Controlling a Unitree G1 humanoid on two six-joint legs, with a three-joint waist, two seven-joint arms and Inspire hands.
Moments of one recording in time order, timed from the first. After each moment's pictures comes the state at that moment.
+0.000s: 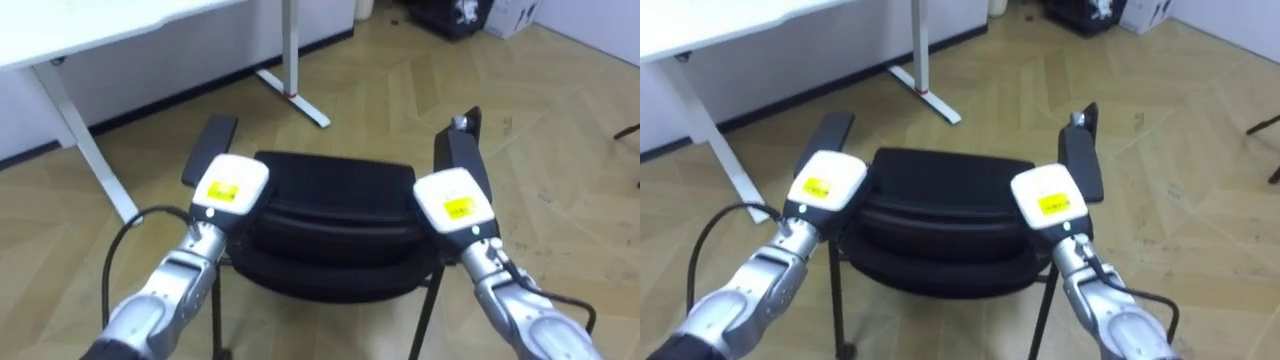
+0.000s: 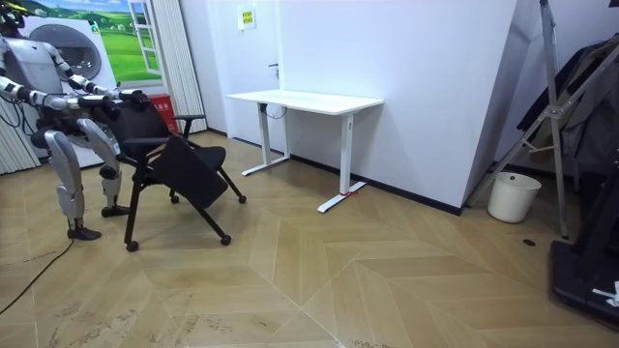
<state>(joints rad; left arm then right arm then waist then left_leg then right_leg) -0.24 0.36 -0.41 0.57 1.09 -0.09 0.38 -0.14 -0.43 0.42 0.49 -1.18 -0.04 -0.38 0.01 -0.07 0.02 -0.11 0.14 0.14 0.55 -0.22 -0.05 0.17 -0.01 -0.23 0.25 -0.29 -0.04</state>
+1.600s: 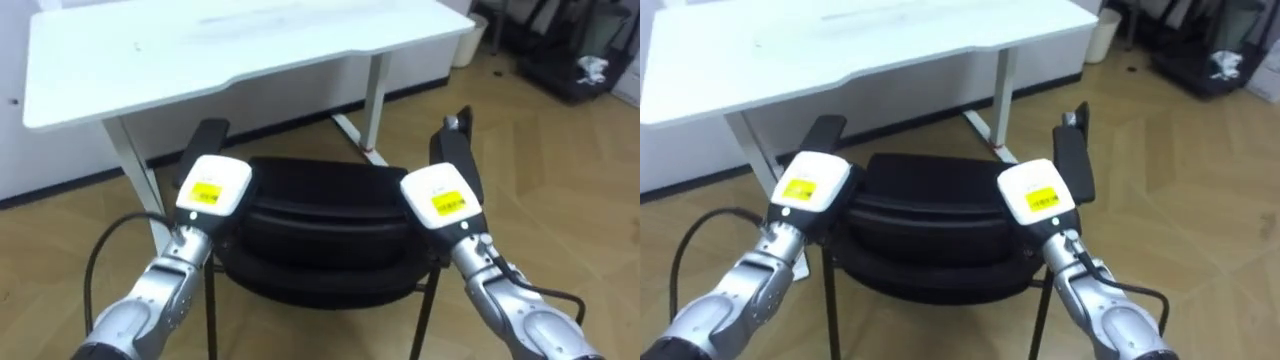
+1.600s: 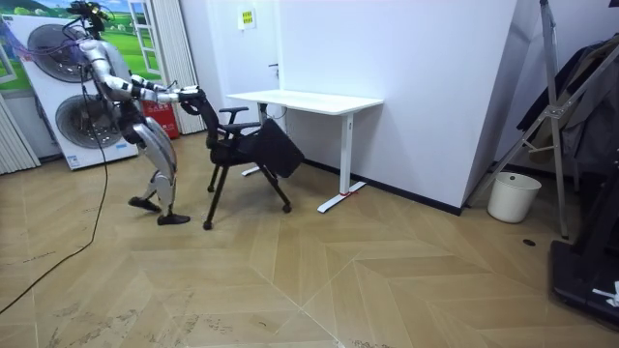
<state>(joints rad) -0.22 0.38 -0.40 0.61 1.06 -0.12 0.47 -0.17 -0.42 0.44 0.51 -1.18 -0.08 -0.38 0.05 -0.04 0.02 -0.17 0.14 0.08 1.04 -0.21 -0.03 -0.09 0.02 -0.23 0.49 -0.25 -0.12</state>
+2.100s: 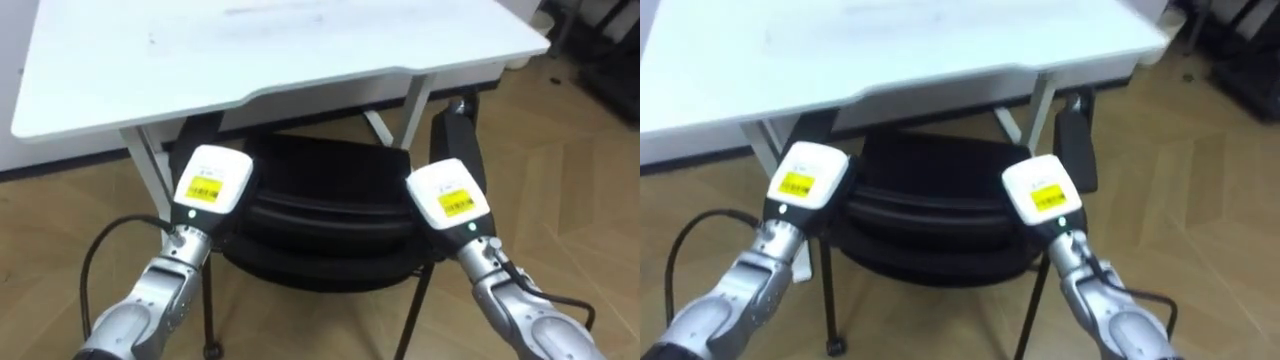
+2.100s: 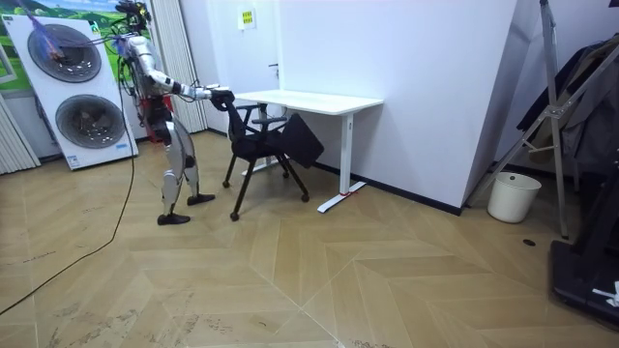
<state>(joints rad) -0.23 0.40 -0.38 0.53 1.10 -0.09 0.50 -0.16 -0.43 0.43 0.46 -1.18 -0.03 -0.43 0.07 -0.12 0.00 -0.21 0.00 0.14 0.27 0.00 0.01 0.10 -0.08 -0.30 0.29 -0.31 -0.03</state>
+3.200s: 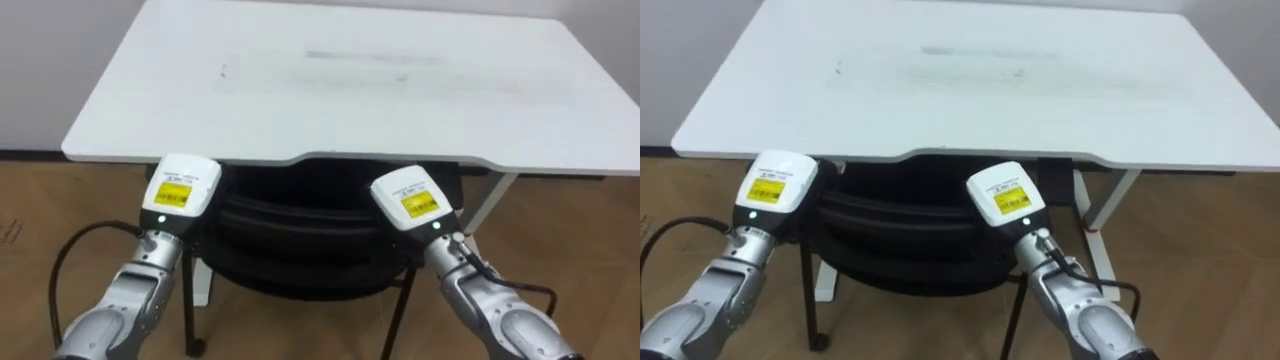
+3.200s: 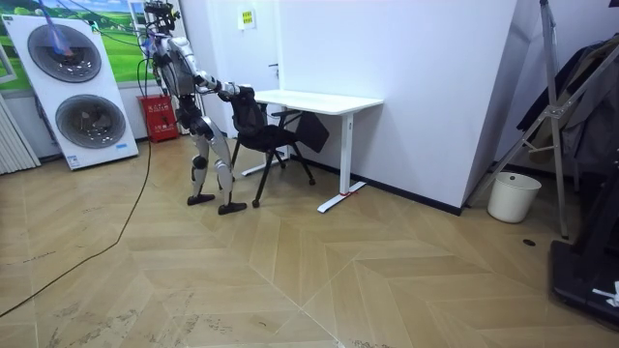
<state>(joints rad) -0.16 0.43 -0.31 0.55 1.09 -0.10 0.51 -0.17 -0.39 0.53 0.39 -1.16 -0.02 -0.26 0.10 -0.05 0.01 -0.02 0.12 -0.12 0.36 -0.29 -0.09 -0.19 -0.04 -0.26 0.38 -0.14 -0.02</state>
